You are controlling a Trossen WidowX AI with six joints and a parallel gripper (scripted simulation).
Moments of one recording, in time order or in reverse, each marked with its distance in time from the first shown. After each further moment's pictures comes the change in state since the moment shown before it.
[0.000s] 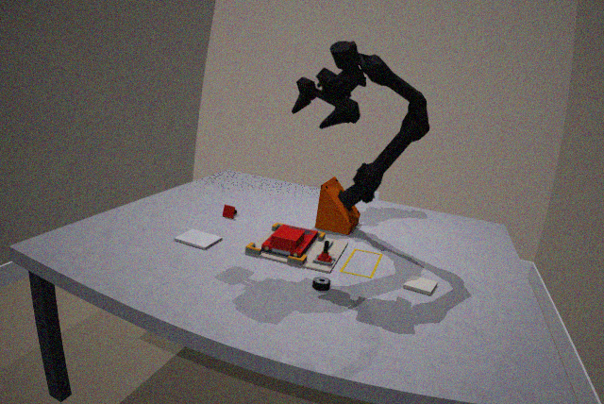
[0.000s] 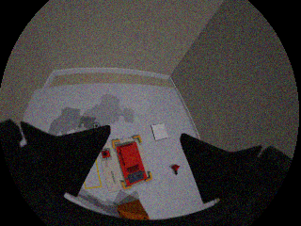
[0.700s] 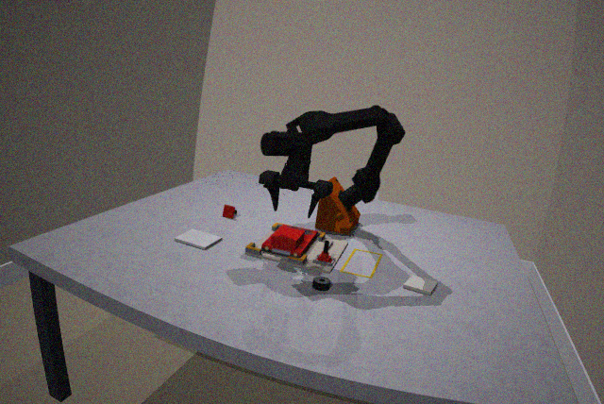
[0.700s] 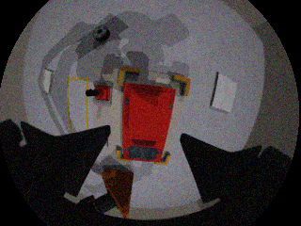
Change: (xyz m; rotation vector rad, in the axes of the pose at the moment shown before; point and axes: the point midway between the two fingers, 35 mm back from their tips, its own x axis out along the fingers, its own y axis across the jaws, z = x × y) arm 0.165 0.029 -0.179 -0.286 0.724 0.393
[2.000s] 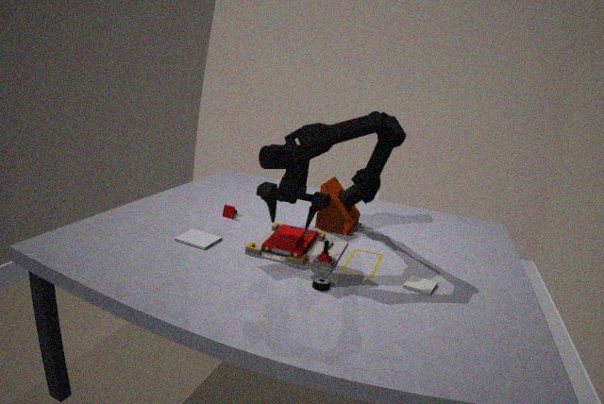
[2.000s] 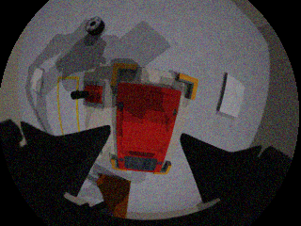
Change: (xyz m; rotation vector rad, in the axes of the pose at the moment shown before) arm 0.032 -0.002 0.004 -0.017 -0.006 -0.003
